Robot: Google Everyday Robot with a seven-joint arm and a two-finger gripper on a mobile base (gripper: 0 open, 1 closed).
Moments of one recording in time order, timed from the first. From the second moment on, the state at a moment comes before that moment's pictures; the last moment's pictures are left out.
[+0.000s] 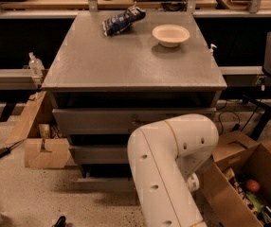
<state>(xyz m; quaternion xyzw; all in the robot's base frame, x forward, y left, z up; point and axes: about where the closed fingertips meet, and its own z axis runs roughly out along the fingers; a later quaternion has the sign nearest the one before) 0.595 -0.189 0.199 -0.70 0.68 -0.13 0.17</state>
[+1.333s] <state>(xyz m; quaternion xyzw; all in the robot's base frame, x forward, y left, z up) 0.626 -0.187 0.169 -0.71 0.69 -0.13 0.10</state>
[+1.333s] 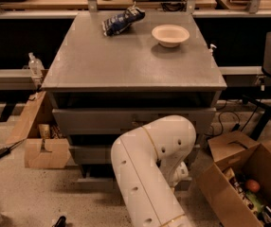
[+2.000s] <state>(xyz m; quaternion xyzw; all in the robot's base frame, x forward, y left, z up) 0.620 -0.180 0.164 -0.71 0.69 -0.11 0.11</state>
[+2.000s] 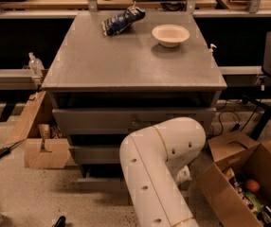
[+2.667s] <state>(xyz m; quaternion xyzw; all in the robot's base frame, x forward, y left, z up) 0.560 -0.151 0.162 -0.73 0.67 -0.07 0.11</state>
